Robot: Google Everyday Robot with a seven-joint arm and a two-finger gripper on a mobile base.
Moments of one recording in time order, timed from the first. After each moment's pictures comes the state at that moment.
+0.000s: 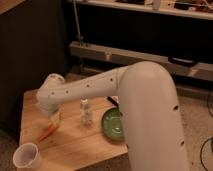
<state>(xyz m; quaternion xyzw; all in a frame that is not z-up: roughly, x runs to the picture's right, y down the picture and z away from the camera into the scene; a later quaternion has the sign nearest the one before) -0.317 0.123 0.749 -0.19 -0.29 -0.34 0.87</state>
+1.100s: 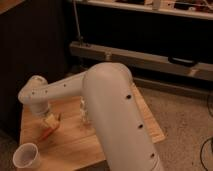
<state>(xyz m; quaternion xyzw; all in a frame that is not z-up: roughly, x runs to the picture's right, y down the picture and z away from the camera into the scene) -0.346 0.168 0.789 -0.25 -0.24 -0.43 0.83</state>
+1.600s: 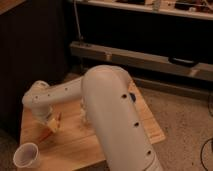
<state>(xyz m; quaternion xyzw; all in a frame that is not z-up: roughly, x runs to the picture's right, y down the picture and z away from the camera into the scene) -0.338 0.187 0.807 -0.26 -0.25 -0.42 0.83</state>
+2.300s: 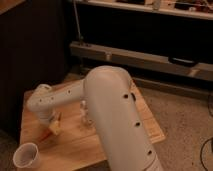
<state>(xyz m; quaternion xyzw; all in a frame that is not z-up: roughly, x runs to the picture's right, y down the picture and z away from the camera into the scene) -0.333 0.204 0.815 -0.27 -0.24 -0.40 0.84</state>
